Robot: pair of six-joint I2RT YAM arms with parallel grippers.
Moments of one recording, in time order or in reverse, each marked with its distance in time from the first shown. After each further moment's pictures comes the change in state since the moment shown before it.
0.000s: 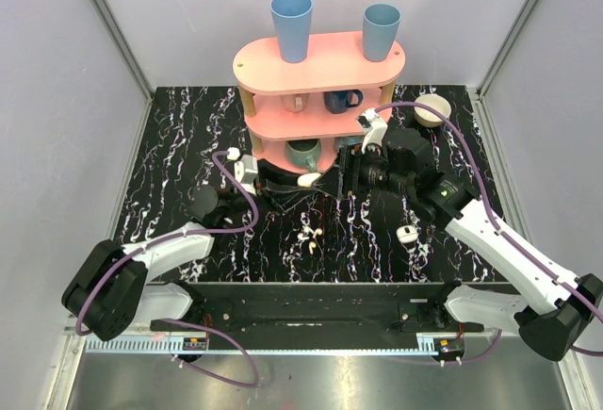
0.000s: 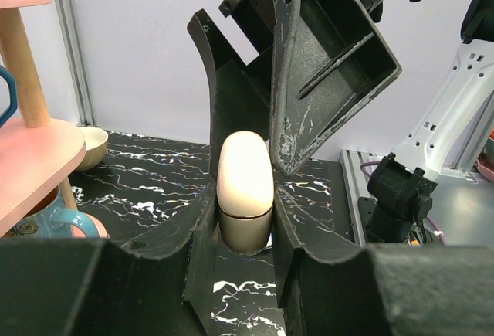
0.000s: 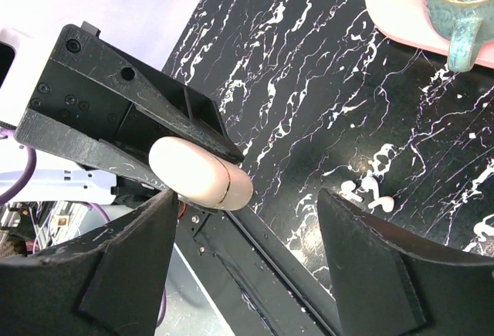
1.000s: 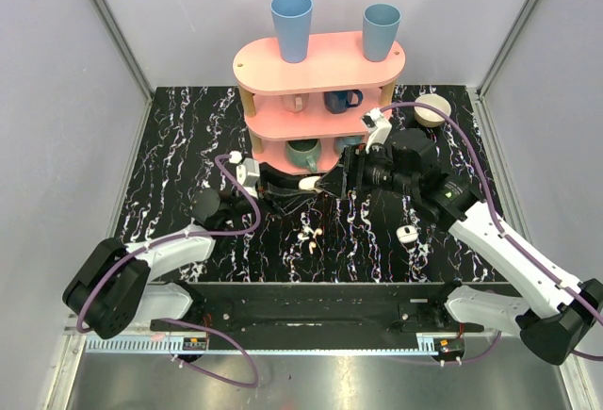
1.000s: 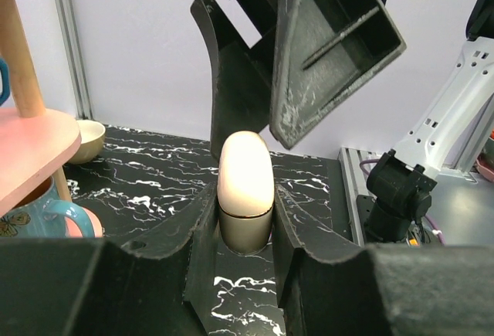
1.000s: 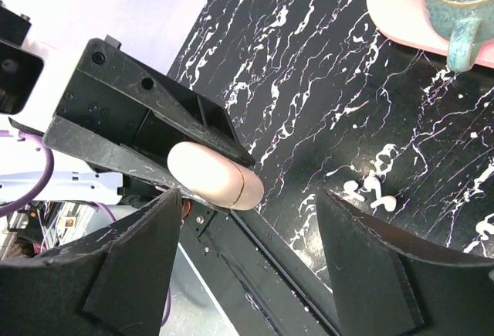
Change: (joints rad) left arm -0.010 0.010 -0.031 0.019 -0.025 0.008; right arm -0.019 -0.026 -0.007 -0.001 -0.024 0.013
